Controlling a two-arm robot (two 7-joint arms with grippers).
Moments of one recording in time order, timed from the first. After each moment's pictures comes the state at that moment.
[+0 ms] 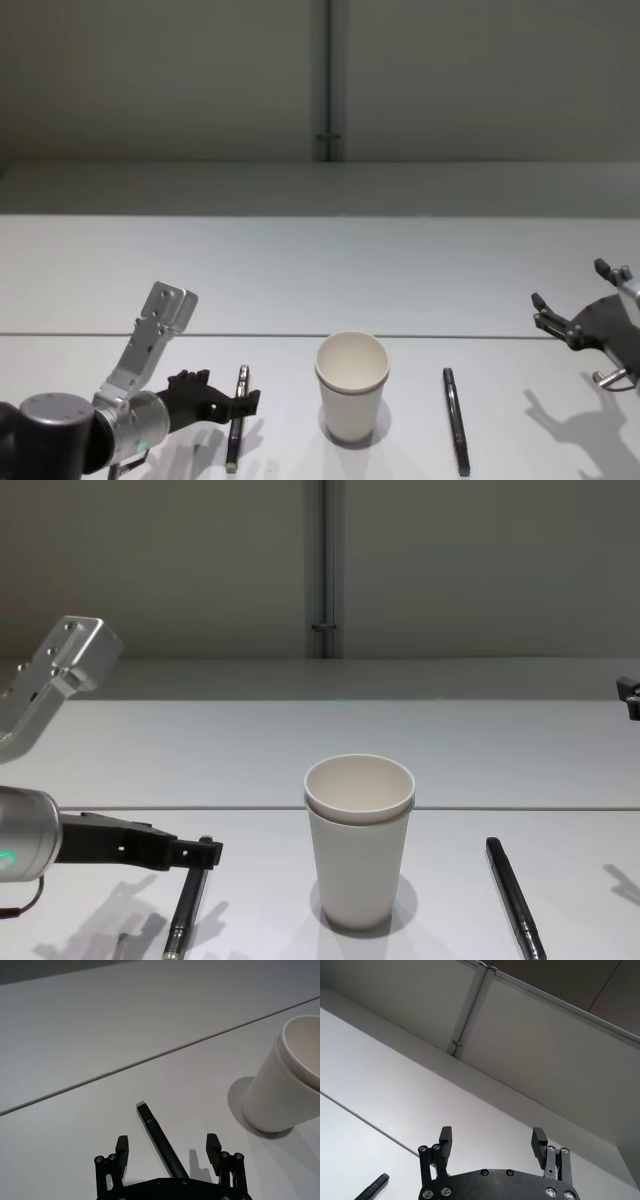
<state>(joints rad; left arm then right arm) -0.29 0.41 0.35 -1.27 -0.31 0.48 -0.34 0.20 0.60 -0.45 -1.41 0.25 -0.12 -0.03</state>
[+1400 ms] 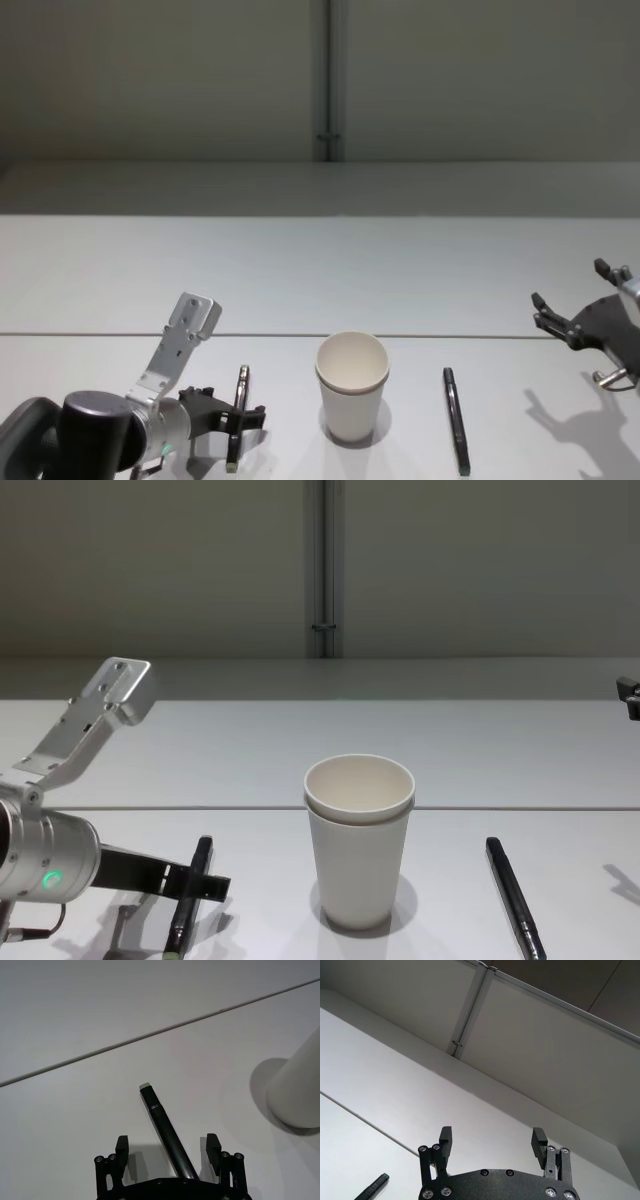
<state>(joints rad) -0.35 0.30 0.35 -1.14 -0.20 0.56 -0.30 0.20 0.60 -0.45 -1.41 0.25 -0.12 -0.03</state>
